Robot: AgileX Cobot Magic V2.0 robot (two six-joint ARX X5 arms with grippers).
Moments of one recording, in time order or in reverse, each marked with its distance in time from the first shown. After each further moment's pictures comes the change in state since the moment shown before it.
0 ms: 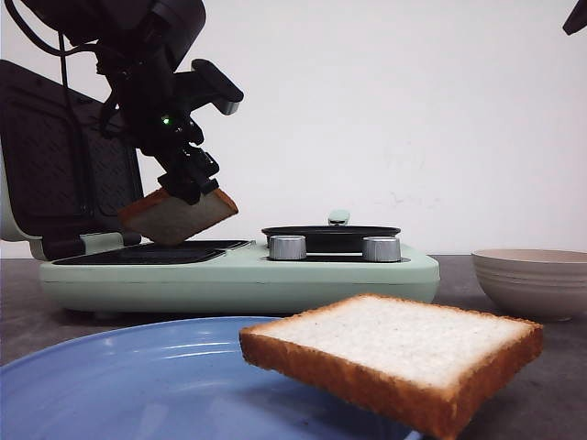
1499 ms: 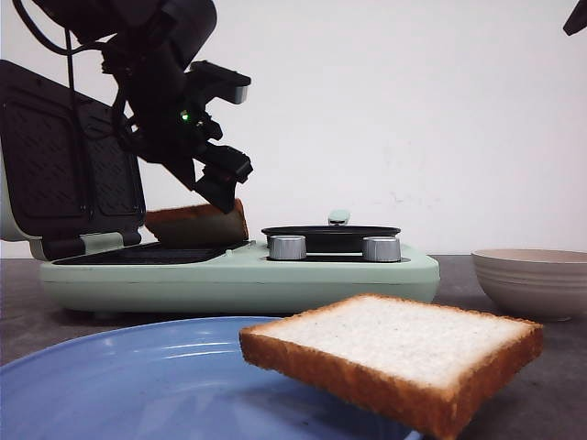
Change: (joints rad) left arm -0.018 0.000 0.002 -0.046 0.152 -0.334; right arm 0.000 0.000 0.000 -0.003 0.000 0.000
